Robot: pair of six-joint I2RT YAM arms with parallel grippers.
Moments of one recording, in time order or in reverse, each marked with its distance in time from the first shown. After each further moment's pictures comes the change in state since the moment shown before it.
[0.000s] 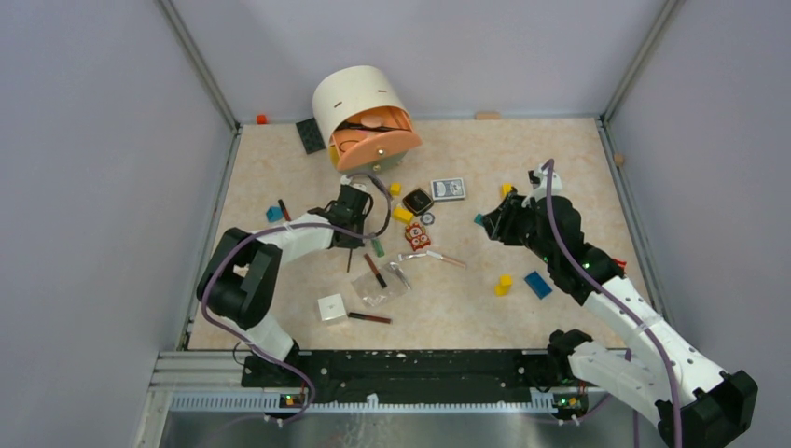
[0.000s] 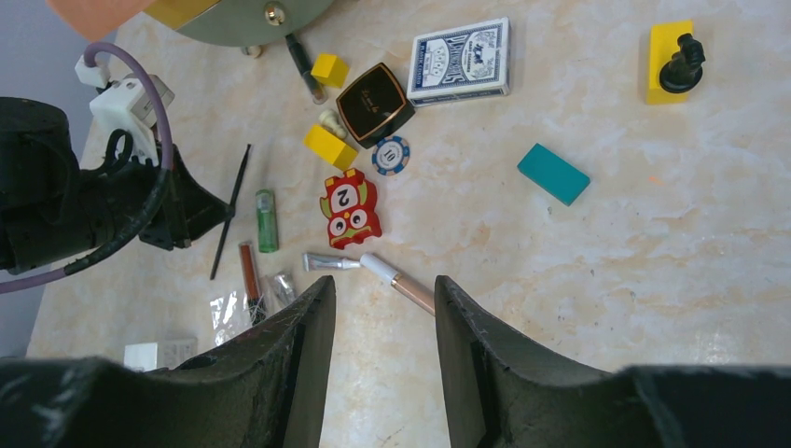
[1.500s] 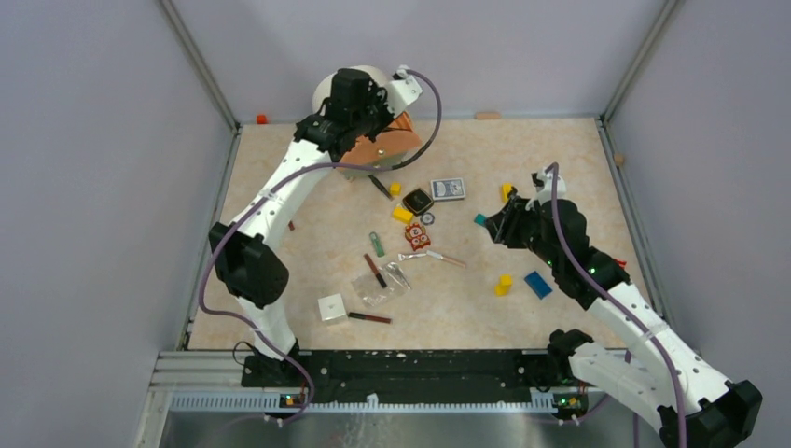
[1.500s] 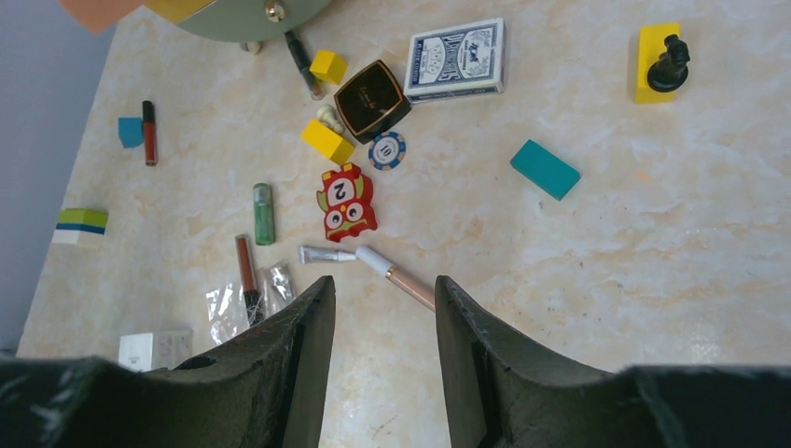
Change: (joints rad) left arm 0.014 0.128 0.972 -0.221 0.317 0.902; right arm 0.000 -0.044 0.000 -0.035 0.000 -0.015
